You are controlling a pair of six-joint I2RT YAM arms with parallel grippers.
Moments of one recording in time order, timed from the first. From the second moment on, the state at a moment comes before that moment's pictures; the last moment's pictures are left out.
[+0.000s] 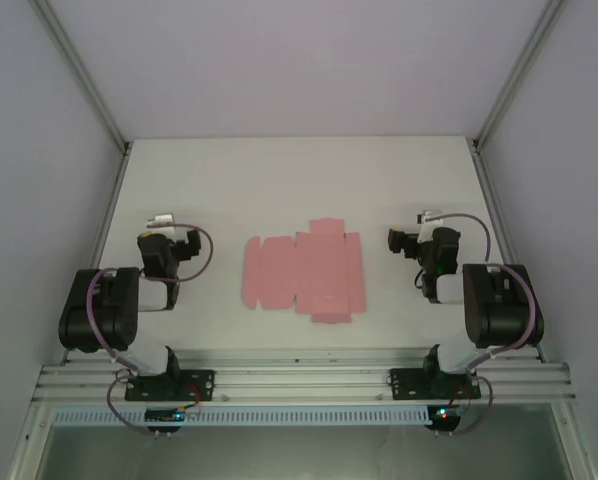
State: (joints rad) left arm 0.02 1.54 0.32 0.88 -0.12 -0.04; right arm -0.03 1.55 0.36 0.79 -0.12 0.02
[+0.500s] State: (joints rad) left arm 0.02 1.54 0.32 0.88 -0.12 -0.04; right arm -0.03 1.55 0.36 0.79 -0.10 0.02
